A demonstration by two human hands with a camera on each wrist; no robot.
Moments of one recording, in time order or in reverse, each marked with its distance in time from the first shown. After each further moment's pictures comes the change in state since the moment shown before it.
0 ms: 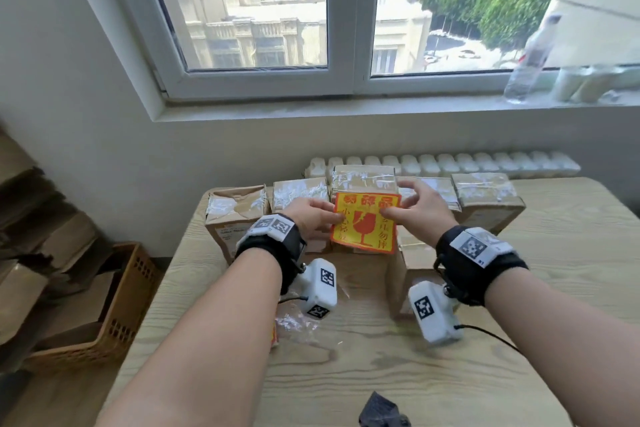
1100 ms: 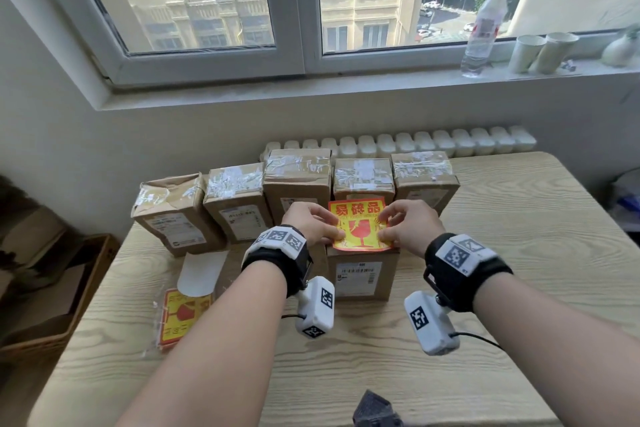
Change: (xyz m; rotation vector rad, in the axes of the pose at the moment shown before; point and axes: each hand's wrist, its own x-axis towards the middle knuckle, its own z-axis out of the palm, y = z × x) left_hand 0.019 -0.008 0.132 0.129 0.098 -0.003; right_hand -0.006 0.095 -0.074 -0.113 -0.096 0.121
